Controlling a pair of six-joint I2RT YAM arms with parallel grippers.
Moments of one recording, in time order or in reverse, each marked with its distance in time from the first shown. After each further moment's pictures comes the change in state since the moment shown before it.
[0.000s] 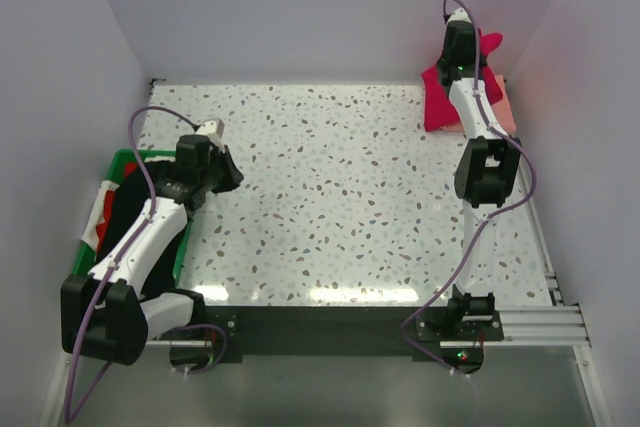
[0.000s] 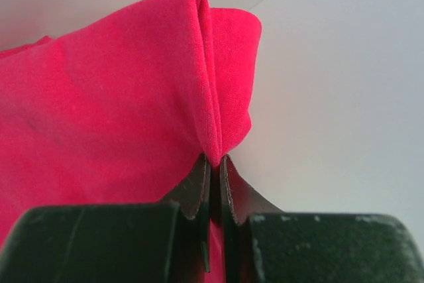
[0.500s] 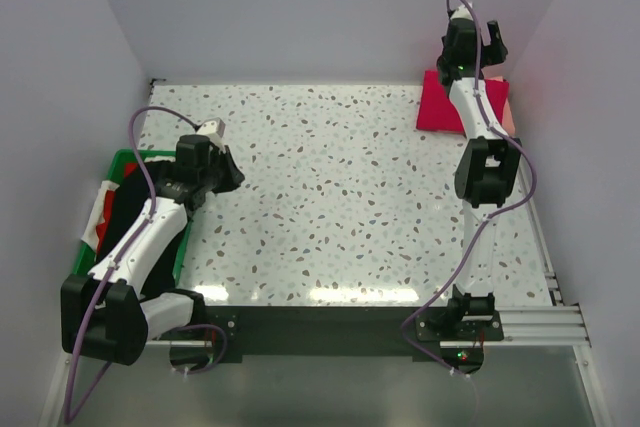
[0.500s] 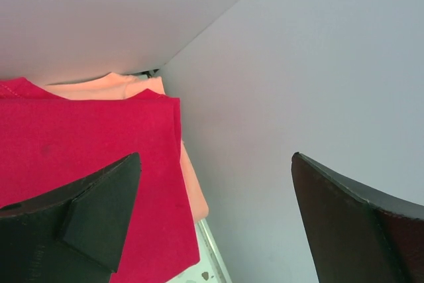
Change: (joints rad) left arm 0.000 0.000 0.000 0.000 0.018 0.000; right arm 0.000 0.000 0.004 0.059 0.066 -0.024
